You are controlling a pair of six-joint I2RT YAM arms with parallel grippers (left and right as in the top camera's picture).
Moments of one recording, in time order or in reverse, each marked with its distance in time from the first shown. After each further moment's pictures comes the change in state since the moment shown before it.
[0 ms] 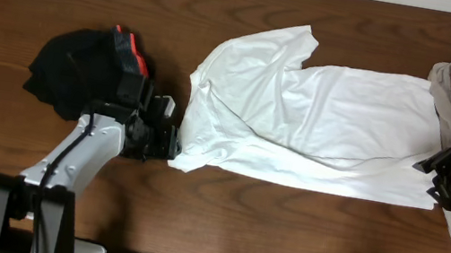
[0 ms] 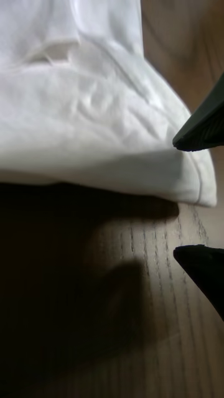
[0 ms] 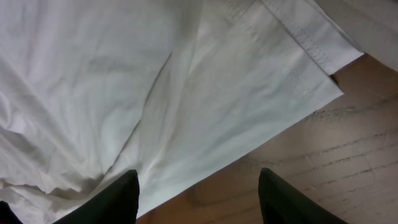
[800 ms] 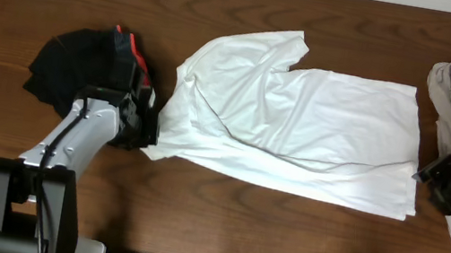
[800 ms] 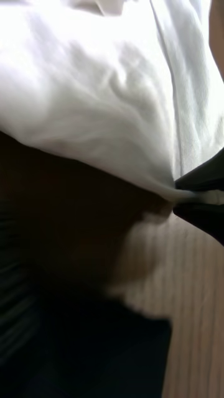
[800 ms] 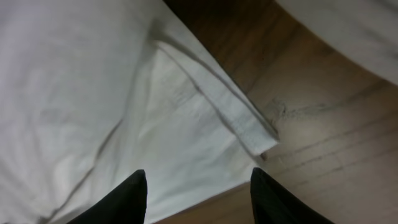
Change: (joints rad) left arm 0.076 0.063 0.104 -0.062 -0.234 0.019; right arm 0.027 0.000 -0.084 0.057 0.115 0.003
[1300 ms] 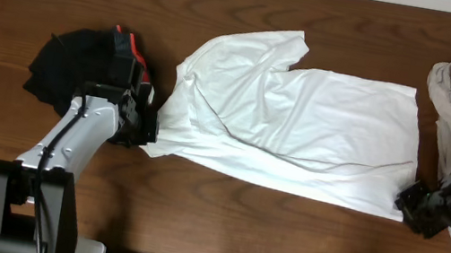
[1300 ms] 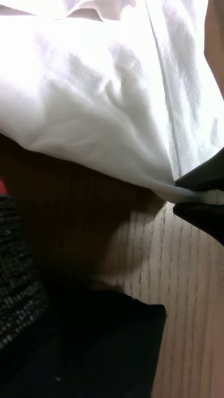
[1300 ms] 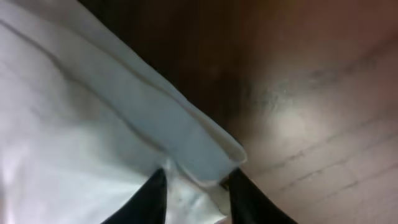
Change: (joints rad) left arm 0.001 -0.005 0.016 -0.035 -0.014 0.000; right arm 0.020 -0.004 -0.288 0.257 0.122 0.095
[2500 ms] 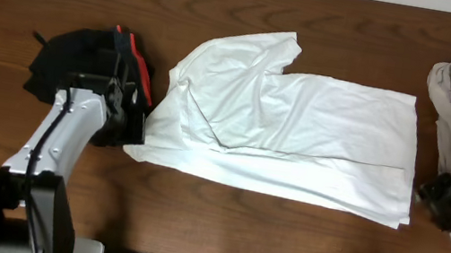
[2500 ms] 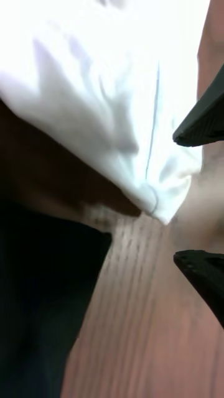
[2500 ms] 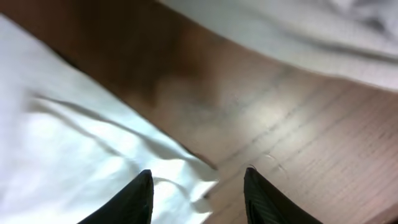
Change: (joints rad) left arm 0.069 -0.020 0.091 -0.194 -0.046 -0.001; right arm -0.046 0.004 0.212 -0.193 0.061 -0.007
